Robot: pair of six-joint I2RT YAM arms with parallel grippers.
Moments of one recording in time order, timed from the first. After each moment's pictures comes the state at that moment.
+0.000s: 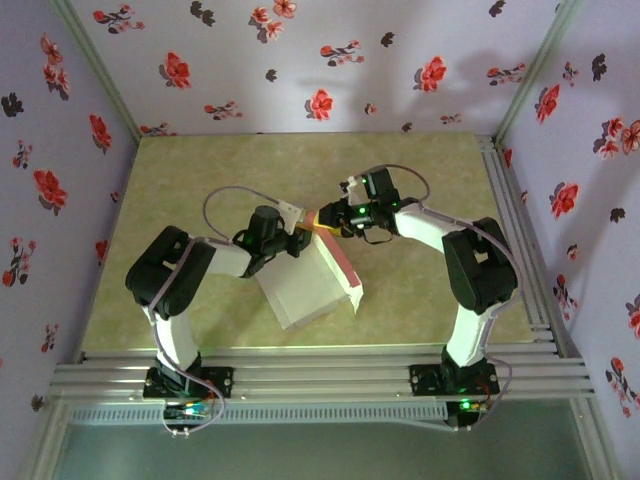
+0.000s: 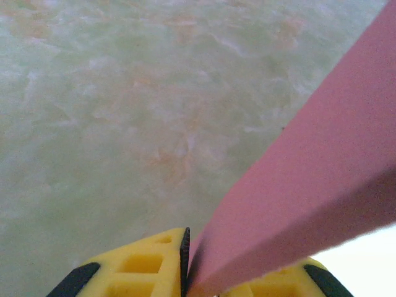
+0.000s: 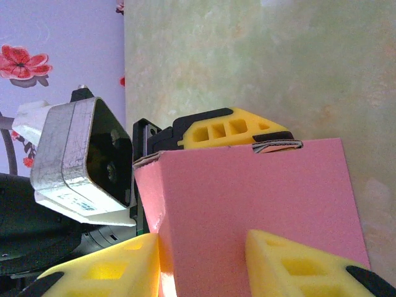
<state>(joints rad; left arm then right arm) -0.57 1.85 0.78 0.55 0.24 -0.14 0.47 1.84 1.16 -0.11 -0.85 0.75</state>
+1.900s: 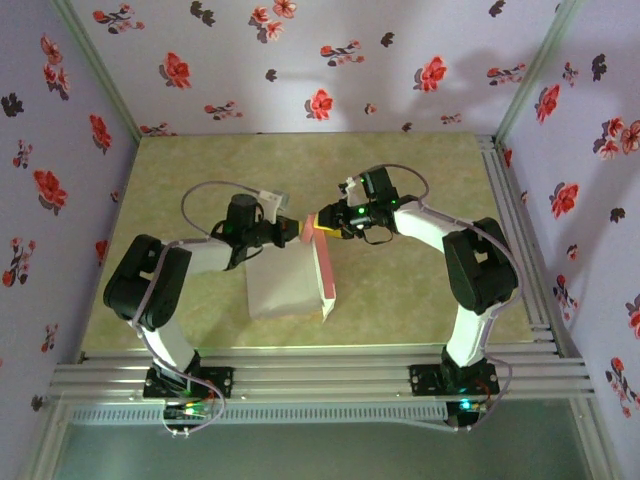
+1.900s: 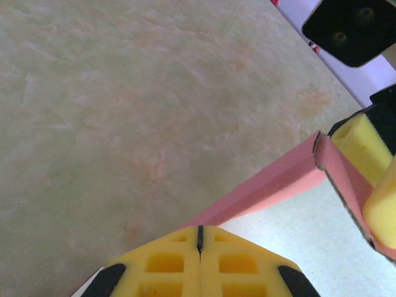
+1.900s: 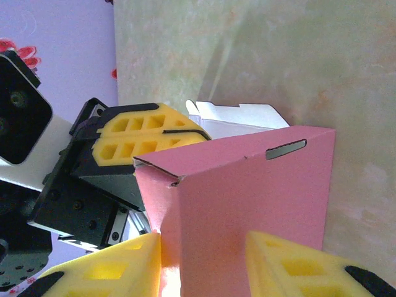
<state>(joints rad) -0.44 1.72 0.77 0.44 0.53 -0.29 0.47 1.84 1.19 -0.20 -0.84 0.72</state>
